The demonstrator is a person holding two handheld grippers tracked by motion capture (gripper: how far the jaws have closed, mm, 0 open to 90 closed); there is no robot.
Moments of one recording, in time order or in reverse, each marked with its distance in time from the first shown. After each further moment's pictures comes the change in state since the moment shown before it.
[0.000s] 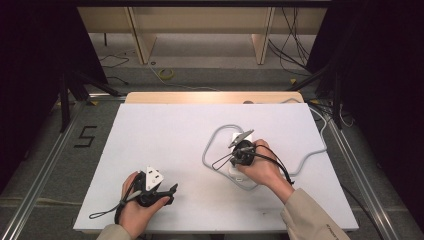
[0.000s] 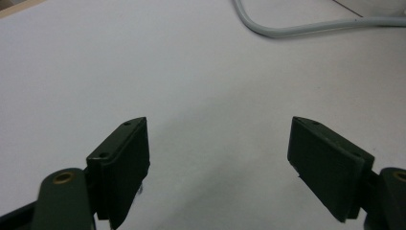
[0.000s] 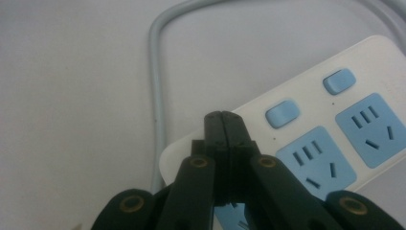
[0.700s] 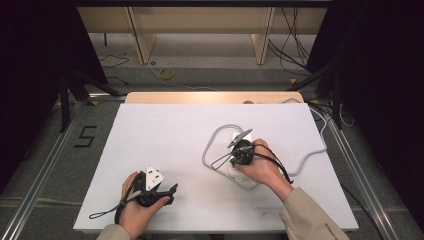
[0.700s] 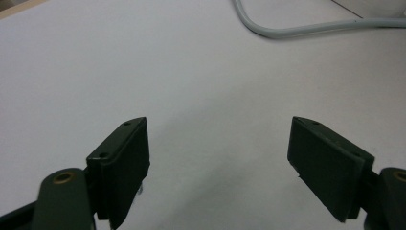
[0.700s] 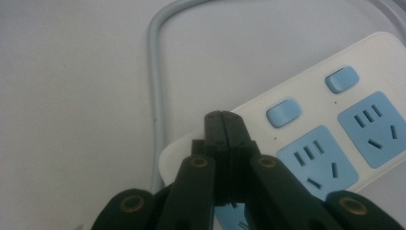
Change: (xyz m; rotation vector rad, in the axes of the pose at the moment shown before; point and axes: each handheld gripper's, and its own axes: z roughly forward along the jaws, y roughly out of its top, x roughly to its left) left arm 0.000 0.000 0.000 0.000 0.003 0.003; right arm -0.001 0.002 0.004 0.027 0.003 0.000
